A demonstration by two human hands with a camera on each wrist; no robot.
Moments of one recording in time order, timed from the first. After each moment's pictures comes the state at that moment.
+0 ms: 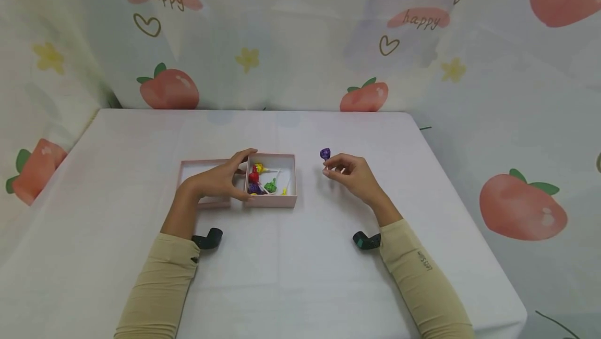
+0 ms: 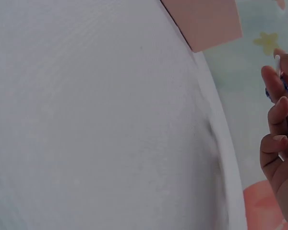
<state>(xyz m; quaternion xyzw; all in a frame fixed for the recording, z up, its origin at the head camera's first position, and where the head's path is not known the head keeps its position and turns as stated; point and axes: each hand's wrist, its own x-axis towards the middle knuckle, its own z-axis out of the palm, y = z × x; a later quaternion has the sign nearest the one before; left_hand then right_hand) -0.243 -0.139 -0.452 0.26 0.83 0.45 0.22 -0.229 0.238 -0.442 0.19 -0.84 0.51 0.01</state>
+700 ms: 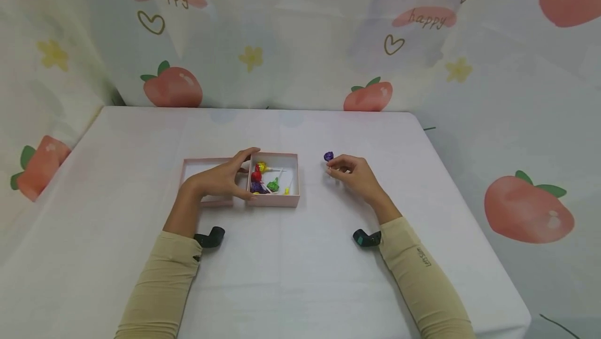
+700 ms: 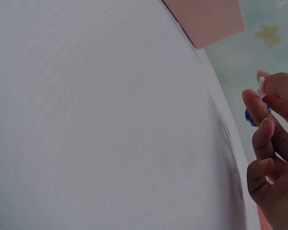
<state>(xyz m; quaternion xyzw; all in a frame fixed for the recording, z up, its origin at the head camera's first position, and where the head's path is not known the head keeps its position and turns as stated) -0.246 -0.140 -0.453 0.26 0.83 0.44 0.22 -0.245 0.246 -0.466 0.14 -0.86 0.50 -0.03</state>
